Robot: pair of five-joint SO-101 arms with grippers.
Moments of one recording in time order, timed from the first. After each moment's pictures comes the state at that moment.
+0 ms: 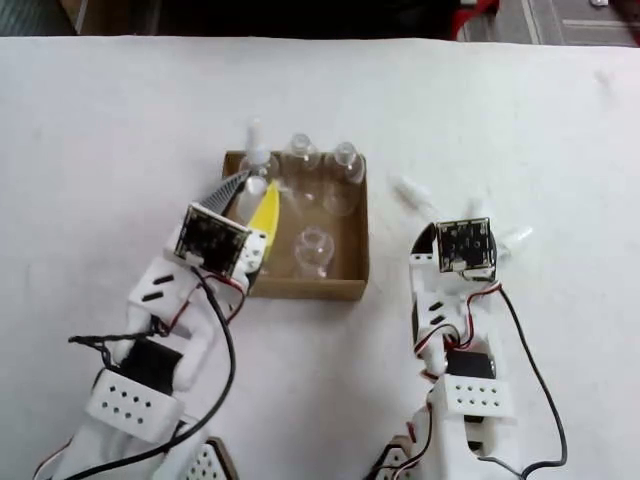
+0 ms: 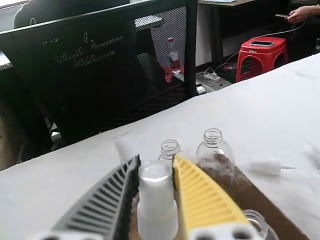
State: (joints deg) left arm 15.5 -68.8 74.3 14.4 -7.3; right arm 0.8 -60.4 89.7 1.3 13.3
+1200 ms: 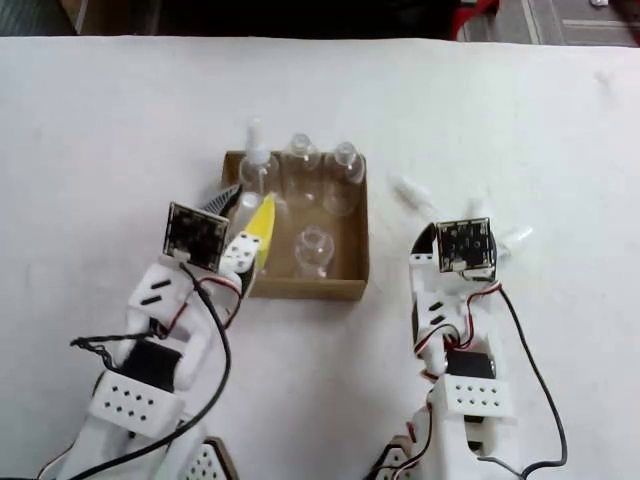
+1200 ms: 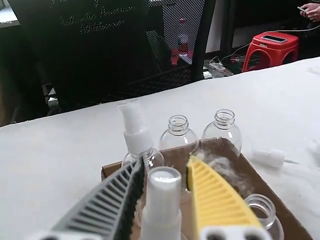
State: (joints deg) left arm 12.2 -68.8 78.9 14.0 -1.2; right arm 0.8 -60.4 89.7 1.3 13.3
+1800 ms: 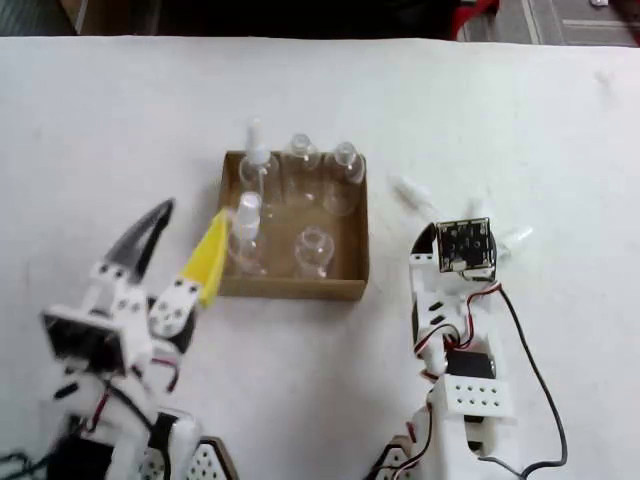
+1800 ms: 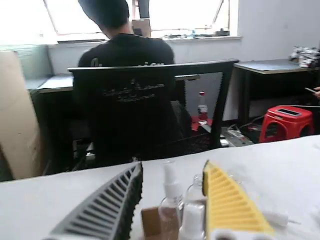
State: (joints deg) left arm 6.8 -102.6 64.8 47.9 -1.1; right arm 0.8 -60.4 89.7 1.3 13.3
